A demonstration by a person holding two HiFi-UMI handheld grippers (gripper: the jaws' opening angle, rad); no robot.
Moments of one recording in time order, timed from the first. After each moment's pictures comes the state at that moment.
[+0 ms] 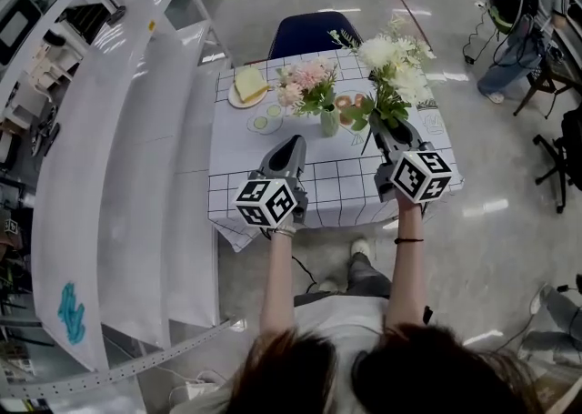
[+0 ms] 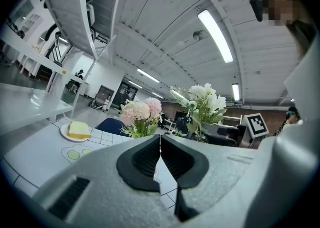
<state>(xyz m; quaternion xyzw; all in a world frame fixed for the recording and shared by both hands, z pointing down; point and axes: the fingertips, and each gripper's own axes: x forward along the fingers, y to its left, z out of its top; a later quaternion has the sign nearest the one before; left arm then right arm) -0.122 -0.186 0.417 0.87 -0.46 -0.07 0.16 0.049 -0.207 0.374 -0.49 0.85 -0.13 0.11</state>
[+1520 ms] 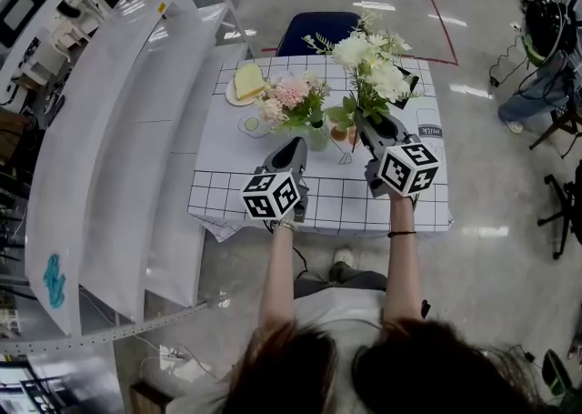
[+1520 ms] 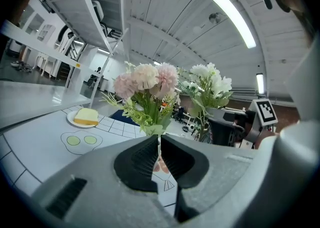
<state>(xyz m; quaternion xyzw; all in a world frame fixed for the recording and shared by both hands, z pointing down) -0.083 -0.253 0.476 0.81 -0.55 -0.03 0.21 0.049 -0.298 0.402 -0.39 0.91 -0.14 0.06</state>
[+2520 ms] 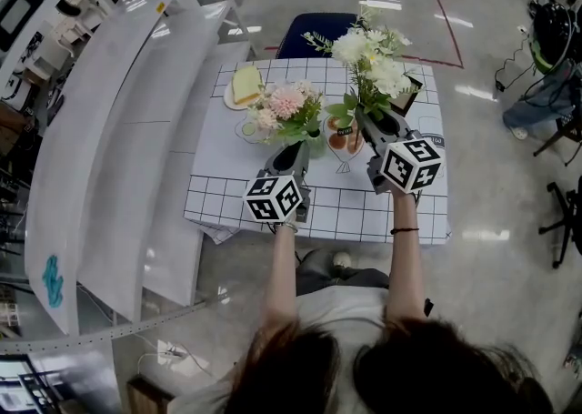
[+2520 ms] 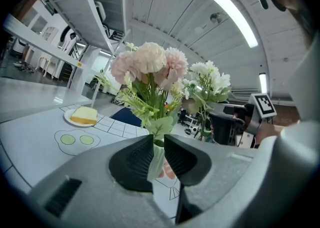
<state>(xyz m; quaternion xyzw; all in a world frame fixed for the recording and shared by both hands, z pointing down) -0.078 -0.282 0.495 0.80 -0.56 -0.04 0.20 0.054 -0.336 0.406 -0.37 0.92 -0.14 0.06</state>
